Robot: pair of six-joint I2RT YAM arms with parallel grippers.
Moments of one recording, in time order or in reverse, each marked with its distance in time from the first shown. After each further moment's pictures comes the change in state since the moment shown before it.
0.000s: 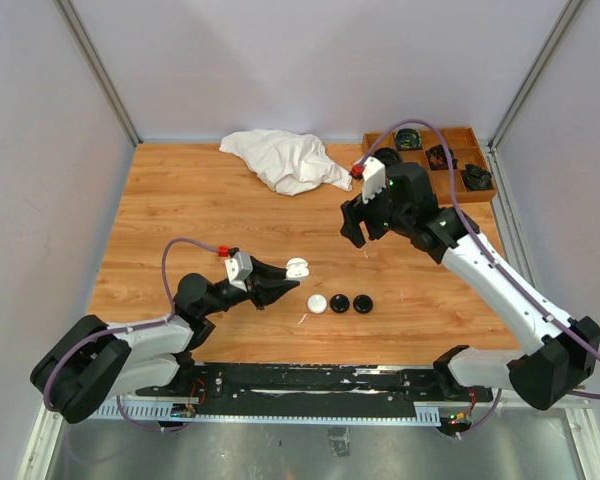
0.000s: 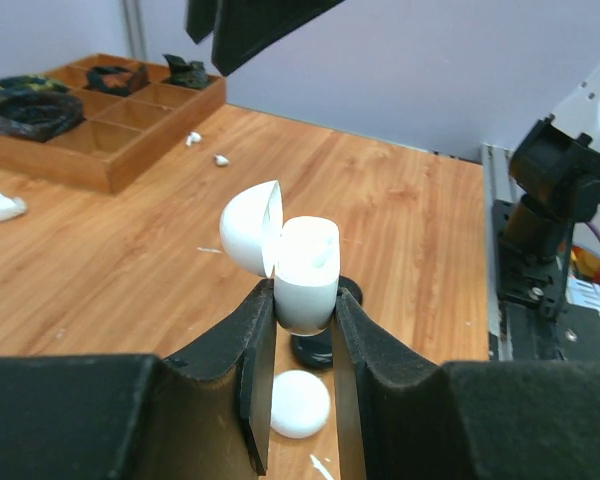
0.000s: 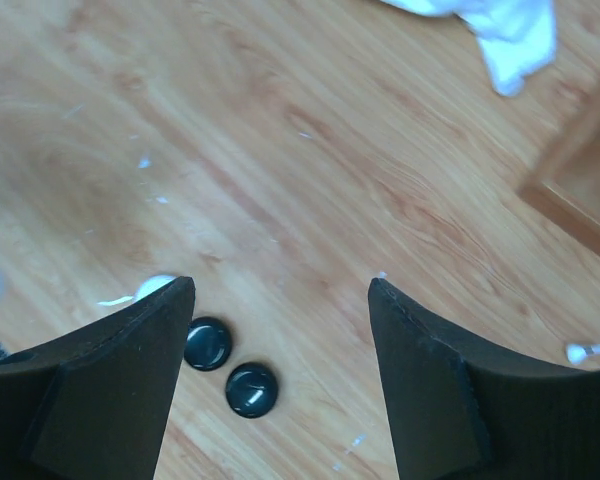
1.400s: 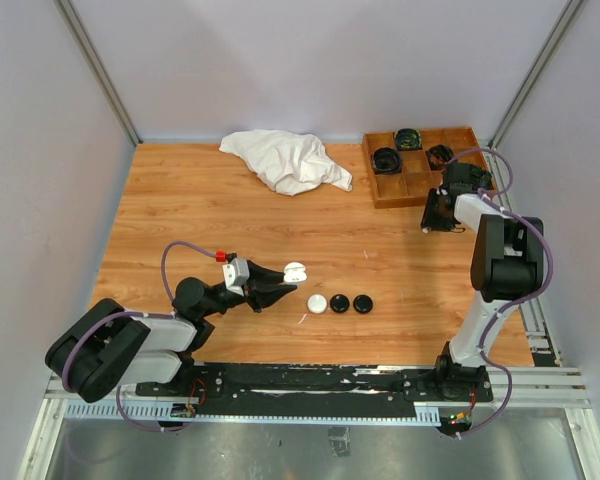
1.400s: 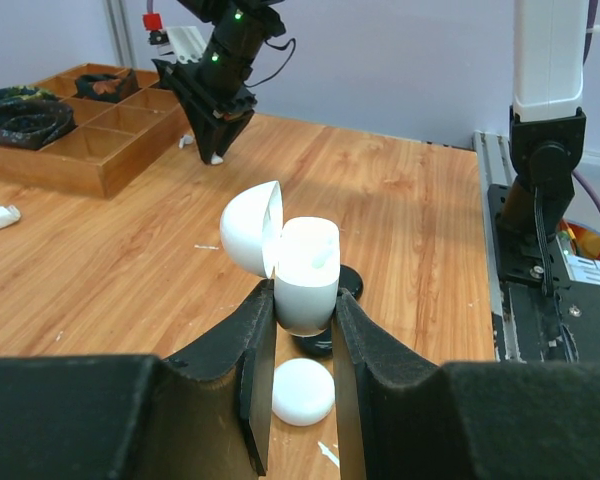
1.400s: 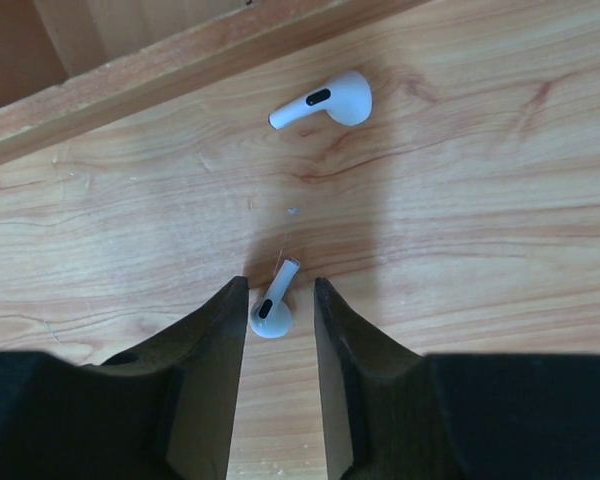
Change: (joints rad) left arm 0.066 0.145 -0.051 0.236 0.078 0.003; right arm -0.655 0.641 0.000 0.231 0.225 0.303
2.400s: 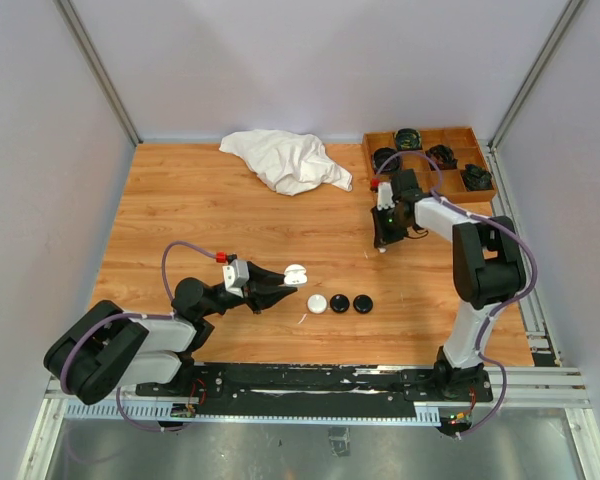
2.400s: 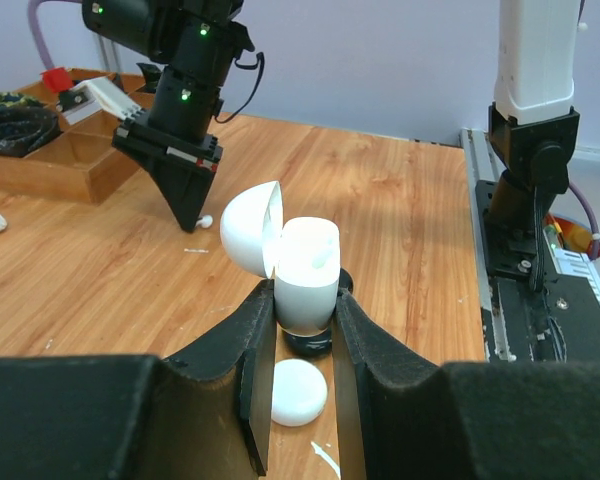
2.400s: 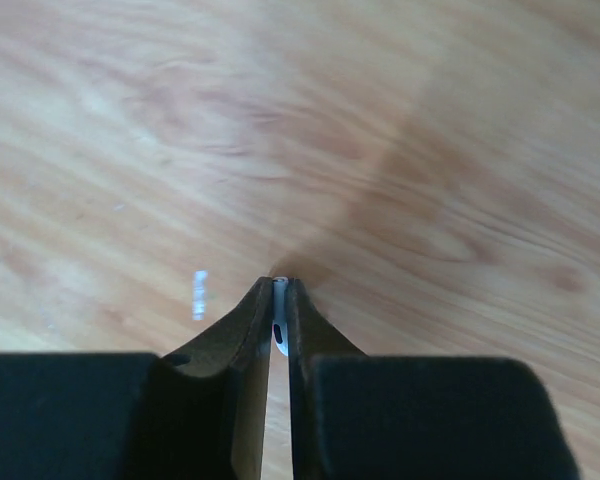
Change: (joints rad) left arm 0.000 -0.014 0.000 -0.005 0.032 -0.001; right arm 0.266 -0.018 -0.010 -0.135 -0.254 -0.244
